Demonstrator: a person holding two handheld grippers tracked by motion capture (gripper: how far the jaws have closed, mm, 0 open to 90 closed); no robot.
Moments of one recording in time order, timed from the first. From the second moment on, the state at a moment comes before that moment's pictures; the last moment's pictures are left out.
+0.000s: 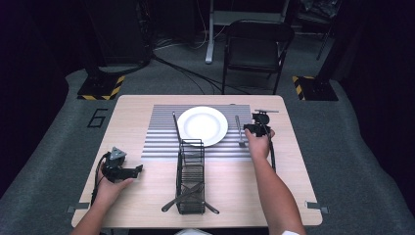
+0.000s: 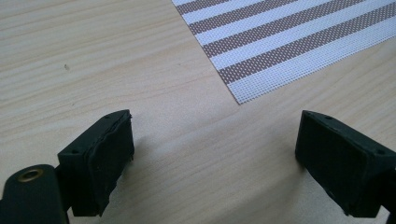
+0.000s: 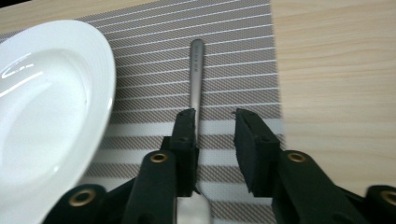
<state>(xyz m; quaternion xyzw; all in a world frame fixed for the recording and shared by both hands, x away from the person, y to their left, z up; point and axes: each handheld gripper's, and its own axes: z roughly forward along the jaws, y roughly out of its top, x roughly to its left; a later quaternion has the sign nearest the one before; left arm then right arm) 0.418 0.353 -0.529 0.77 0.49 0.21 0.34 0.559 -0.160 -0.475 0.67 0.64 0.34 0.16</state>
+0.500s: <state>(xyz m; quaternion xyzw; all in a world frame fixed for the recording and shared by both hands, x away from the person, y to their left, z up) 0.415 0.352 -0.528 0.76 0.50 0.22 0.35 0.469 -0.193 -0.491 0.60 0.70 0.35 0.17</state>
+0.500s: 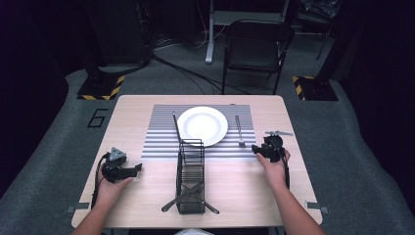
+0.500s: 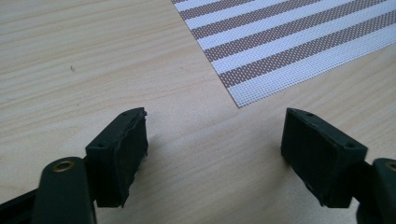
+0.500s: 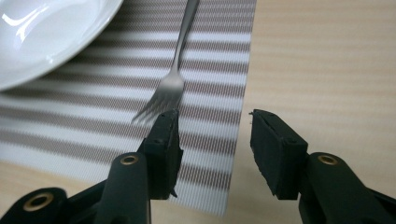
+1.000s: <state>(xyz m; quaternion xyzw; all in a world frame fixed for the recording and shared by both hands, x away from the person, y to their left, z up) 0.411 0.348 -0.524 0.75 0.51 0.21 0.36 0.436 -0.159 -0.514 0.50 0.77 0.36 0.18</state>
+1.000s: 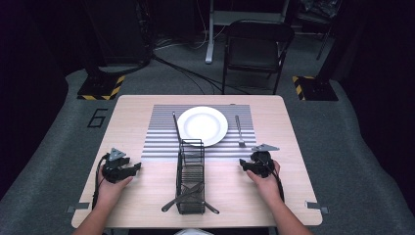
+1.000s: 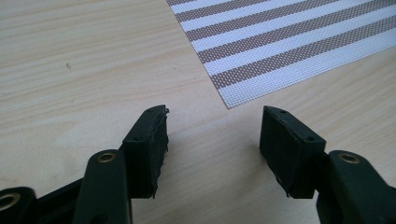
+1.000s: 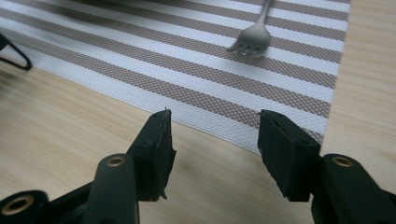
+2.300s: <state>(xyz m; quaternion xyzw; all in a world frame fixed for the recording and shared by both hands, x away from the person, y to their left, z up) 0.427 0.278 -0.396 0.78 0.43 0.16 0.42 0.429 -0.153 -0.526 0.48 0.77 0.36 0.22</state>
